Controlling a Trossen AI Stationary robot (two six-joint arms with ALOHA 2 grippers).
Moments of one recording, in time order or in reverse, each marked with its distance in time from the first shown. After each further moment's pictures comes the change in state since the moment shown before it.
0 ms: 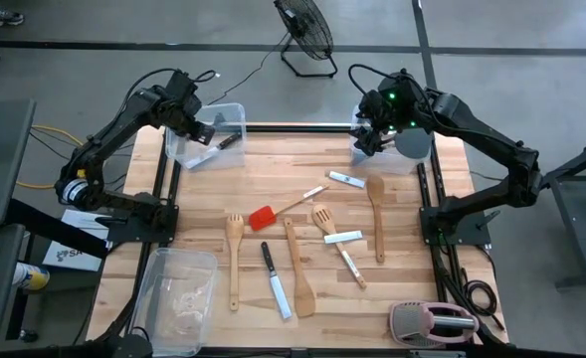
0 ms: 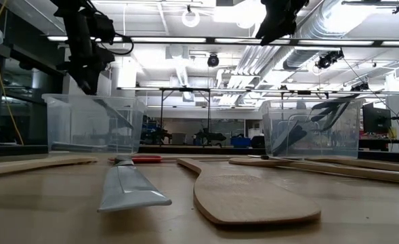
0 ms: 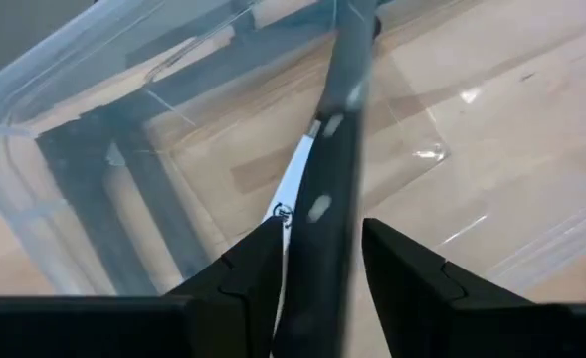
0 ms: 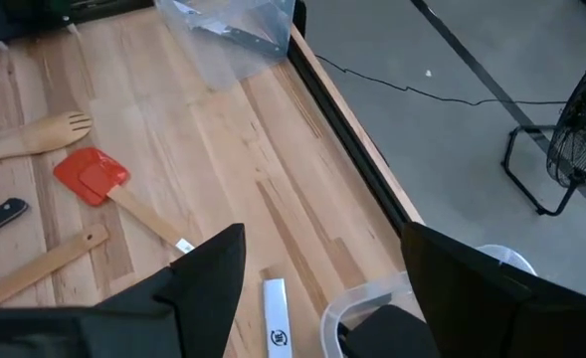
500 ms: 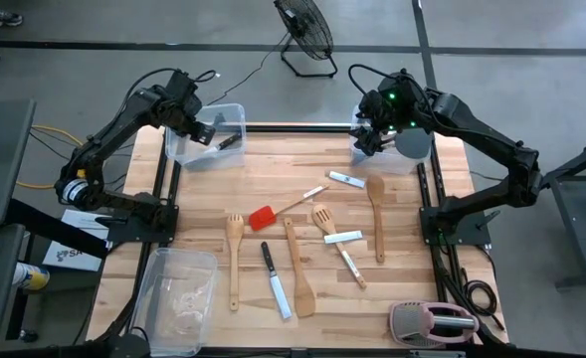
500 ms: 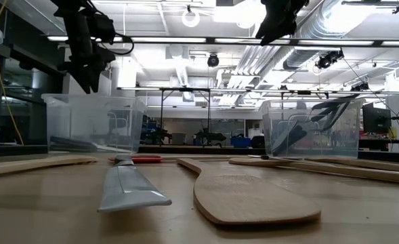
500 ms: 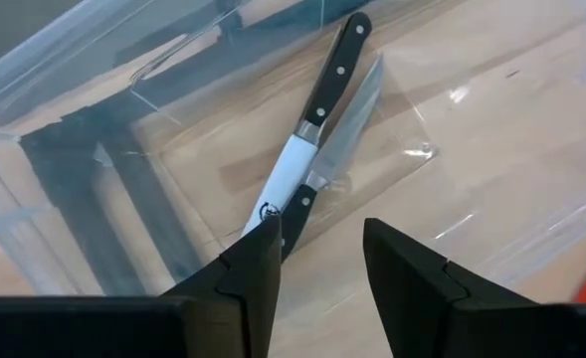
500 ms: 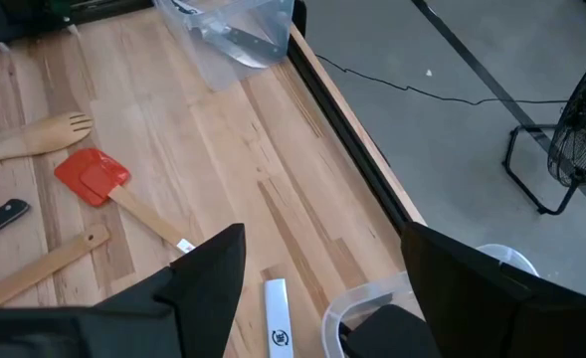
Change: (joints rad) left arm 0.000 0.000 0.003 -0.004 0.026 0.004; right arm 0.001 0.000 0.000 0.000 0.000 0.004
